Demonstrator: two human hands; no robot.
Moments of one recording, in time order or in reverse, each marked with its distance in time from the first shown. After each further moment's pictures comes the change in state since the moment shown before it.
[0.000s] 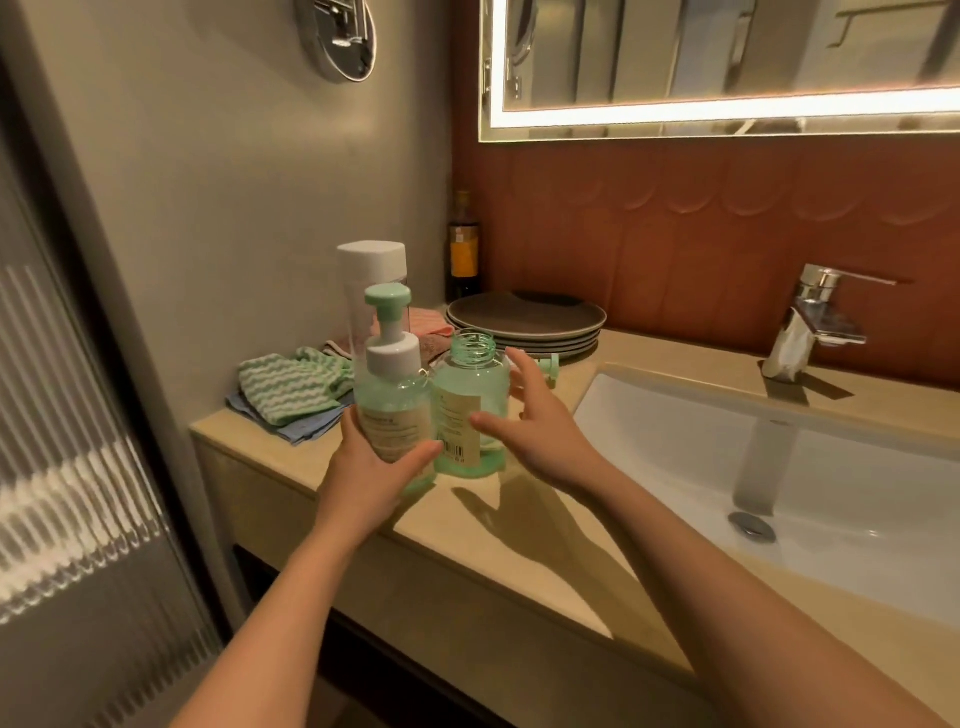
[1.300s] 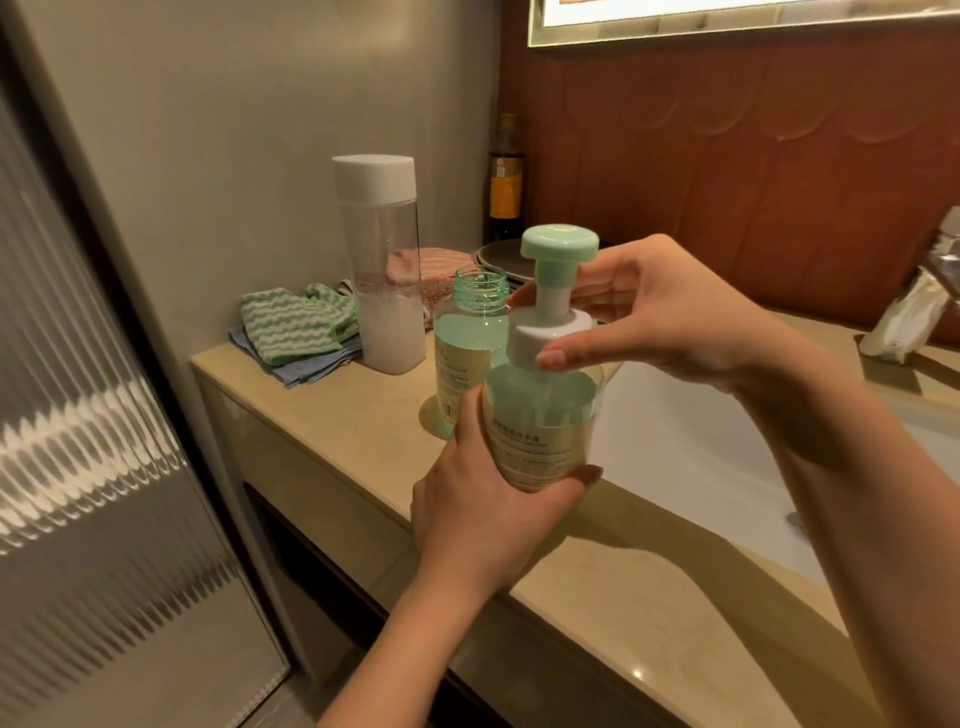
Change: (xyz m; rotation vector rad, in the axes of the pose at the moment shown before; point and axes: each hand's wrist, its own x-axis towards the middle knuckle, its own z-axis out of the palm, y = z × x) left_hand -0.073 0.059 0.077 0.163 -0.008 0.028; right_hand 0.018 -0.030 -0.083 -0.003 -0.435 -0.311
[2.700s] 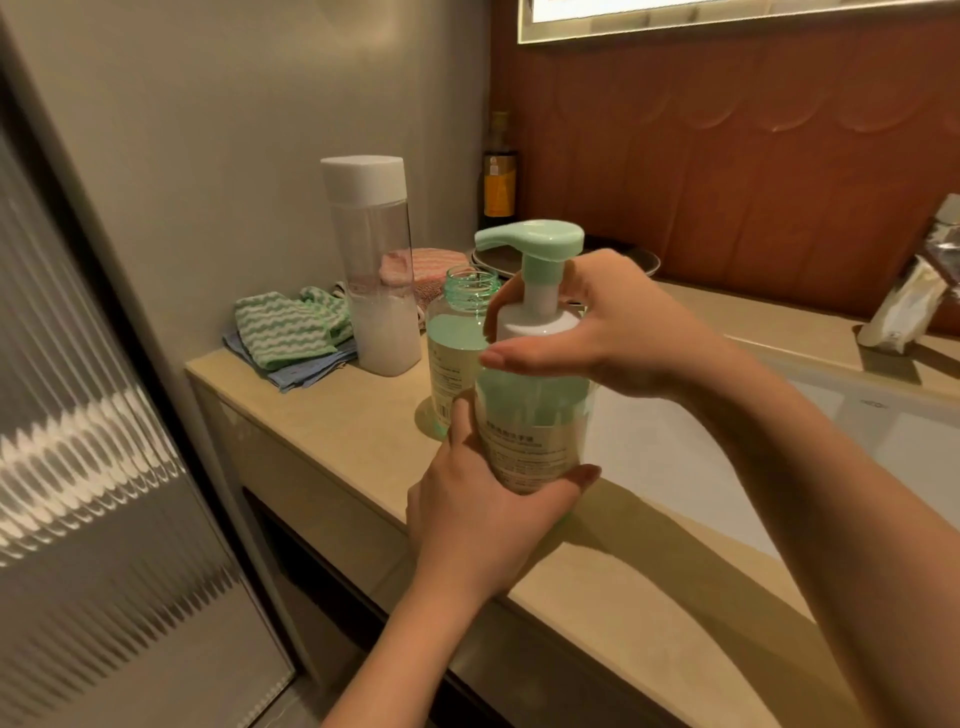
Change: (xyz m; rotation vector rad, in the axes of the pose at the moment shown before) left_hand 0.000 0.001 0.001 0.012 0.007 -0.077; right_hand 0.011 0.003 0.018 -0.269 0.086 0.033
